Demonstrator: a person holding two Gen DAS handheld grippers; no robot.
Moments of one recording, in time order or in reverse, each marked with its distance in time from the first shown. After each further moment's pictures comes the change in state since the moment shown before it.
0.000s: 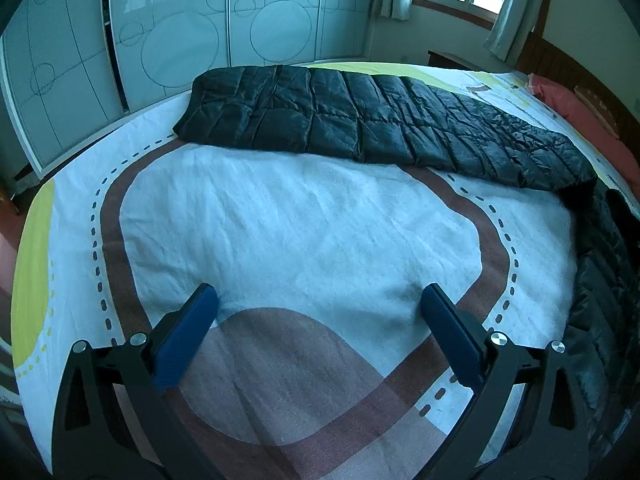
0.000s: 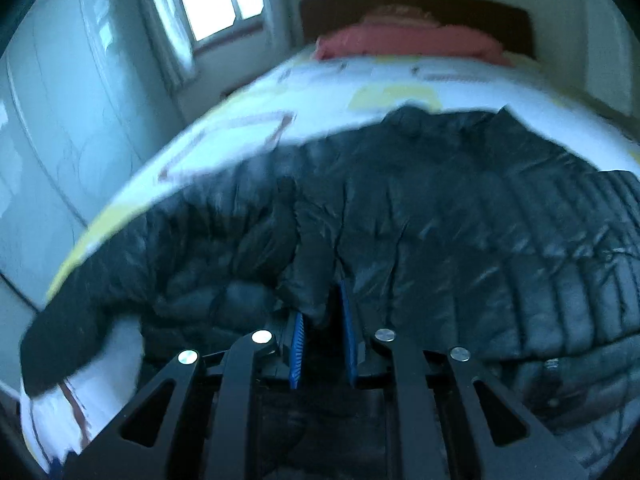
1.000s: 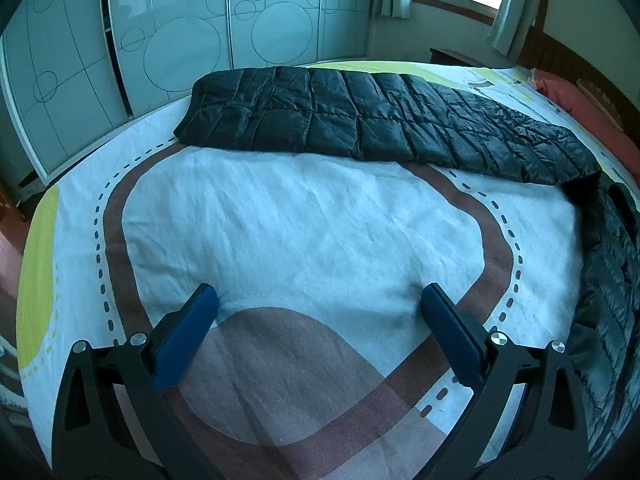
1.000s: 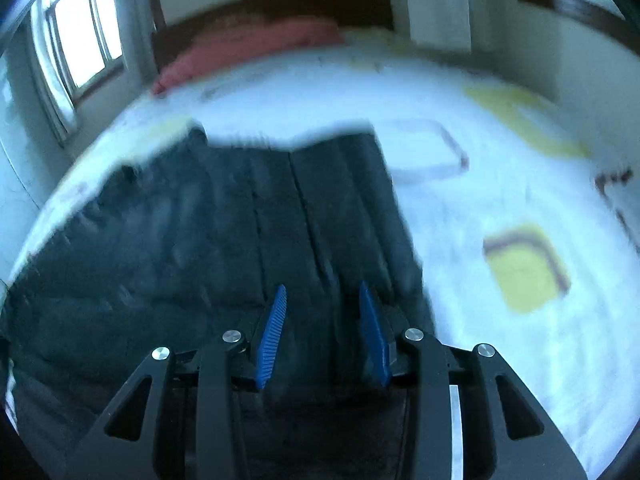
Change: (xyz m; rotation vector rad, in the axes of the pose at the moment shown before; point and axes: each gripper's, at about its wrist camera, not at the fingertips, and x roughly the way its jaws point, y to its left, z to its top) left arm 0.002 -0.005 0.000 0.021 -0.005 0.029; right arm -0.086 -0.324 0.011 0.253 -0.070 -0.296
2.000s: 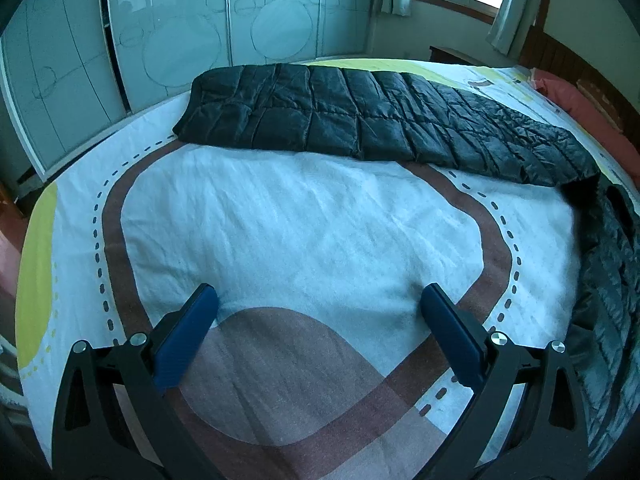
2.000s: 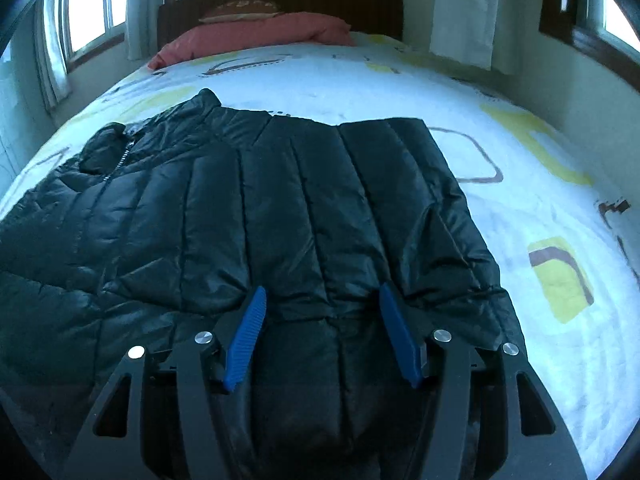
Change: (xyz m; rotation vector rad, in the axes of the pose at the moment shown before) left arm 0.001 0.007 0.002 -0.015 0.025 -0.023; right arm 0.068 0.058 -0.011 -0.109 0.021 -0.126
